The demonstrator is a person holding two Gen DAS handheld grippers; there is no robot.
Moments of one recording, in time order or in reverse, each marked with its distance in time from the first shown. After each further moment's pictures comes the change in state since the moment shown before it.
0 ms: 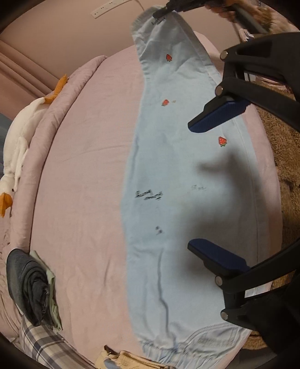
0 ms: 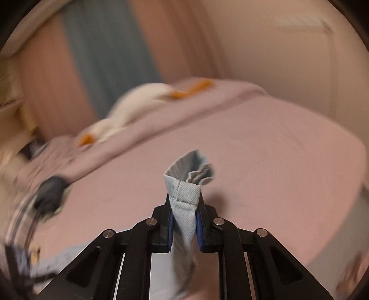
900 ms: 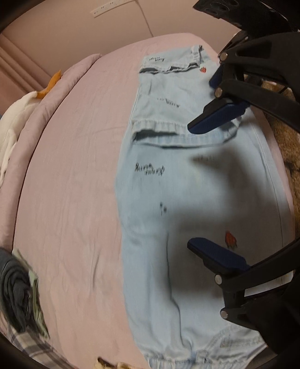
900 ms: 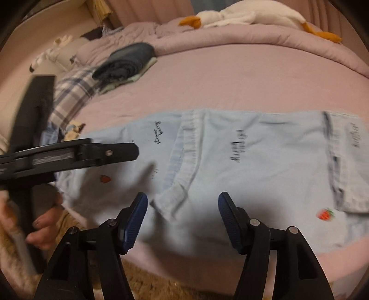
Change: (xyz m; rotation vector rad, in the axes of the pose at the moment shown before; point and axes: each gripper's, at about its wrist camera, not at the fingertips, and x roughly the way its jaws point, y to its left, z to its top) left arm 0.028 0.031 0.007 -0.005 0.108 -0.058; right arm 0.076 0.176 -0.132 -0.243 0.533 0.292
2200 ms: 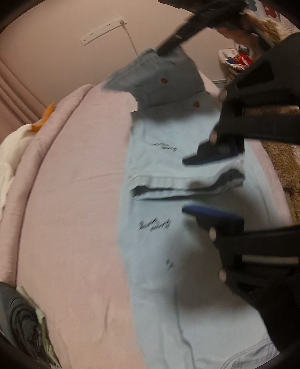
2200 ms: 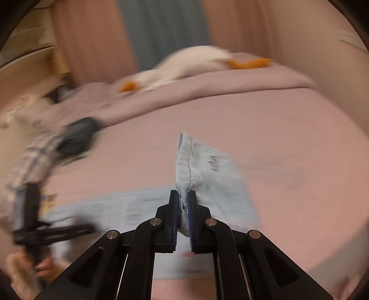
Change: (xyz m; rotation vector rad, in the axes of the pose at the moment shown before) left arm -0.007 -0.023 0.006 0.072 -0.015 -0.162; right arm -0.086 -0.042 0.036 0.073 -0.266 -0.102
